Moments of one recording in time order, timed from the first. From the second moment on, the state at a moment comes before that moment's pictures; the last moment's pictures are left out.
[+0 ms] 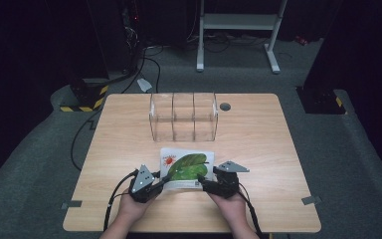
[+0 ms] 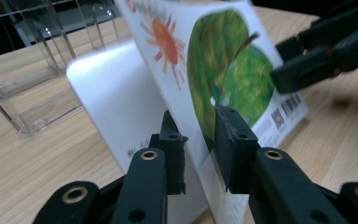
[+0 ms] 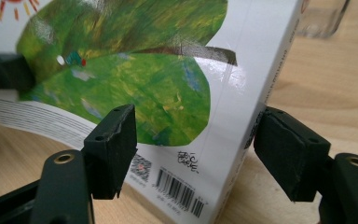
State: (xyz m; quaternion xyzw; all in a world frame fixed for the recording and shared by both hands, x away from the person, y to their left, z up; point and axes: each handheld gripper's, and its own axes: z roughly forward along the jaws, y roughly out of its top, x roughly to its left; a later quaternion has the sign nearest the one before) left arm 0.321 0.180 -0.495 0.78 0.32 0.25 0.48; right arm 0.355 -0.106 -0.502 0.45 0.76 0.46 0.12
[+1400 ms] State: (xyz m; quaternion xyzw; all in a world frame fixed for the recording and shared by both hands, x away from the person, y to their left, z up) left arm 0.328 0.177 -0.514 0.81 0.32 0.23 0.44; right arm 0.339 -0.114 -0.488 0.40 0.76 0.49 0.15
